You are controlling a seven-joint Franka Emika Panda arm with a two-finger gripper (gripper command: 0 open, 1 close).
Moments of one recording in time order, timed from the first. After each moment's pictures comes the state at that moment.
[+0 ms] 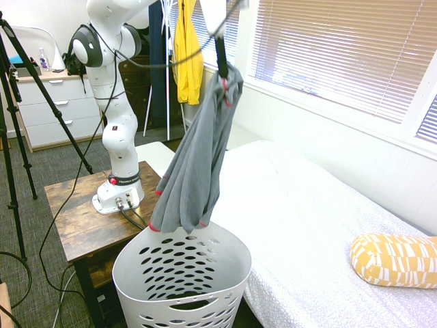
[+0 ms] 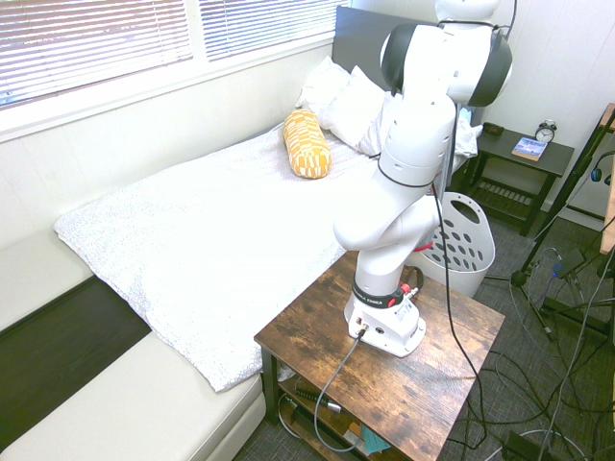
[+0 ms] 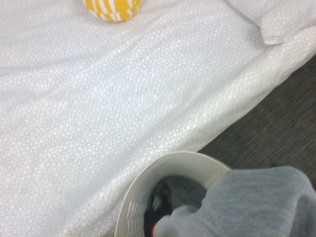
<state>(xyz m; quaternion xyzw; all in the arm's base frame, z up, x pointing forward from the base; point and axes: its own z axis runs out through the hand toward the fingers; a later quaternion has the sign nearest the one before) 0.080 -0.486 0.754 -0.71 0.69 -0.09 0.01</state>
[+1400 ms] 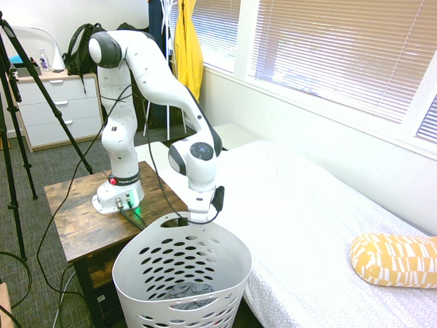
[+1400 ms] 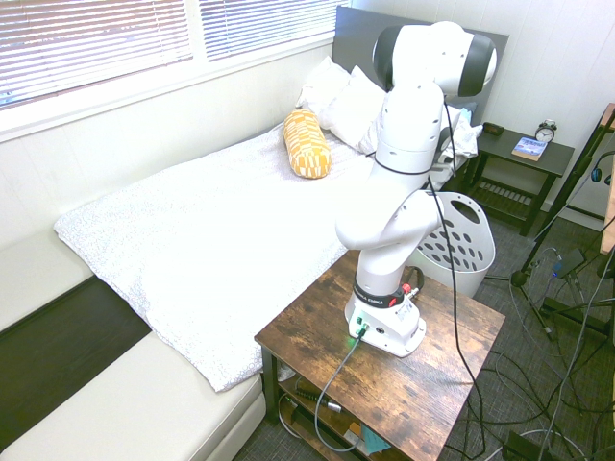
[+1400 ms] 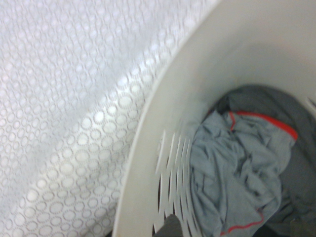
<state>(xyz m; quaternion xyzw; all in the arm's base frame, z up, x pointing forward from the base) 0.122 -0.446 0.308 -0.73 0.68 -0.04 0.07</state>
